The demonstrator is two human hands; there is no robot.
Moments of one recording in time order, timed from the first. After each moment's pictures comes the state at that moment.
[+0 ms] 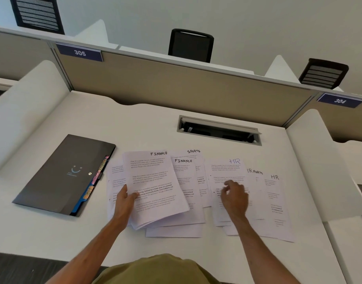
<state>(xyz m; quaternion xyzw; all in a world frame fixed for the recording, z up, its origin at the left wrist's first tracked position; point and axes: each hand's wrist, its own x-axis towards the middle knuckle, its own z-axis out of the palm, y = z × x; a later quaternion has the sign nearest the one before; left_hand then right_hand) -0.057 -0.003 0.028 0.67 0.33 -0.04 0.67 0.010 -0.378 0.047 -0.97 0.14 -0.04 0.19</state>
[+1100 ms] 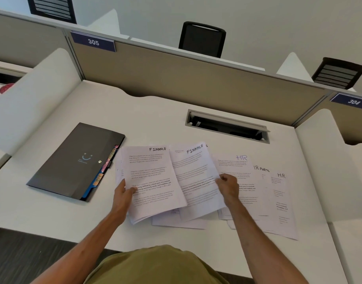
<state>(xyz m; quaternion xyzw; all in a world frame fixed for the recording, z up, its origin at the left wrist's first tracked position) -0.086 0.025 0.026 0.67 0.33 -0.03 0.67 0.032 -0.338 0.044 -0.86 0.26 0.09 0.44</state>
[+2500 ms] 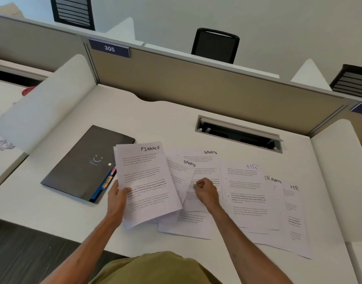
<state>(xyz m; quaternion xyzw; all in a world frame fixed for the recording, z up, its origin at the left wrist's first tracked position) -0.091 0.047 0.055 0.63 0.38 0.04 0.67 0.029 -0.243 0.037 -0.88 0.13 0.20 0.40</state>
